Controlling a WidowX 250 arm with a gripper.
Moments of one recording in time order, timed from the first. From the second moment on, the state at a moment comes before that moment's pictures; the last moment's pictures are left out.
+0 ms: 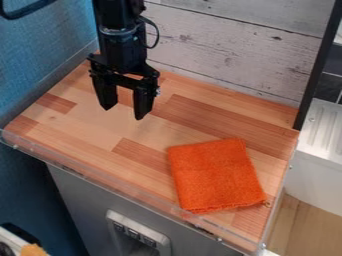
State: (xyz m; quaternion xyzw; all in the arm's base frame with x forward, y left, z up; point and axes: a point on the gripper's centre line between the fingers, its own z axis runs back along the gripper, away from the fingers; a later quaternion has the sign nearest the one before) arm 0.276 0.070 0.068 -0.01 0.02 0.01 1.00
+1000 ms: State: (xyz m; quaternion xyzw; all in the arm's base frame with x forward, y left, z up) arm 0.269 -0.042 0.051 0.01 0.00 -0.04 1.00
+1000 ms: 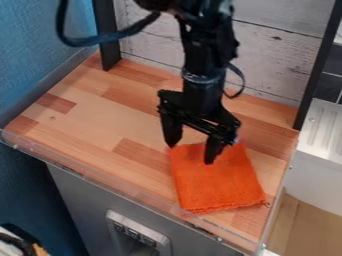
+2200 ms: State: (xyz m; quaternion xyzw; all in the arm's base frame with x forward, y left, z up) arm 0.255 -0.076 0.052 -0.01 -0.01 -0.05 1.00
